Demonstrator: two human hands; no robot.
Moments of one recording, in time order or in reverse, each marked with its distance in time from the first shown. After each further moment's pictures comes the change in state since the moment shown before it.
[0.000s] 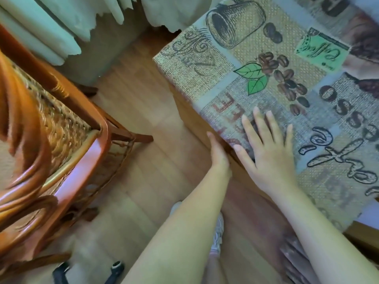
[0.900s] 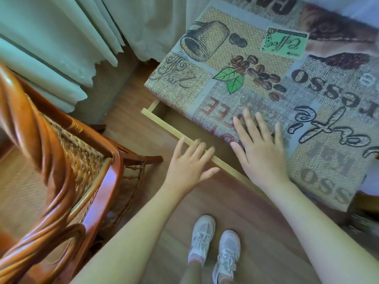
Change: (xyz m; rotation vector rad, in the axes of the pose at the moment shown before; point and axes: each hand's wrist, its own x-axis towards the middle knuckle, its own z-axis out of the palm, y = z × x) left_hand -0.032 0.037 -0.118 2.195 0.171 1.696; right_hand -0.023 -0.018 0.009 -0.046 0.027 0.155
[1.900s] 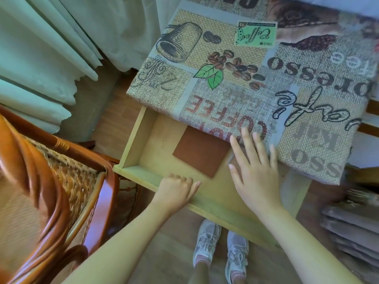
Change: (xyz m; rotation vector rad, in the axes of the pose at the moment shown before) left_hand -0.043 -0.009 0.013 -0.170 -0.269 0.133; right_hand -0.066 -0.027 0.017 0.108 0.064 0.191
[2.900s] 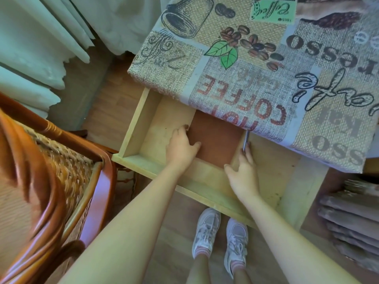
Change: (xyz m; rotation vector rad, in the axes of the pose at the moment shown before) left_hand 0.066 -0.028 0.013 -0.790 0.036 -0.673; right_hand 0.001 -0.035 0.087 0.640 -0.137 0.515
